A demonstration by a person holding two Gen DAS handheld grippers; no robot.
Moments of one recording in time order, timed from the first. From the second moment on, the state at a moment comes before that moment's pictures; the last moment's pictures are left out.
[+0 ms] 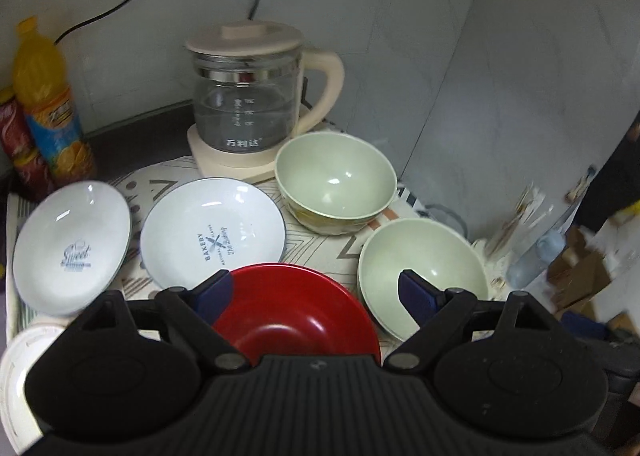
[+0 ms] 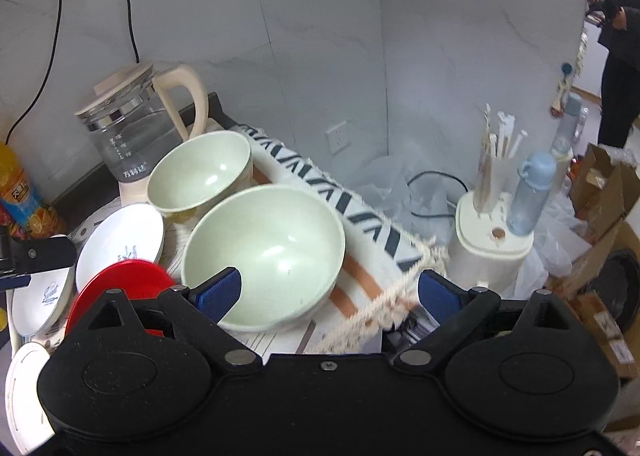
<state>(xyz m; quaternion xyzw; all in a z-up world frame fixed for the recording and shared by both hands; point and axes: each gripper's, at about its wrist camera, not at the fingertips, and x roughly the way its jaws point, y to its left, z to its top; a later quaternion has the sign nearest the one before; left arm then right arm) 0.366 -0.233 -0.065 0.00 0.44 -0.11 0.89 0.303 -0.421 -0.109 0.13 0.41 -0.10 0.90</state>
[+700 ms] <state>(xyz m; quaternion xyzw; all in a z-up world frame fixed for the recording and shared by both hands) 0.443 -0.287 -0.123 0.01 0.51 -0.12 0.85 0.353 -0.470 -0.169 0.19 0.49 -0.06 0.85</state>
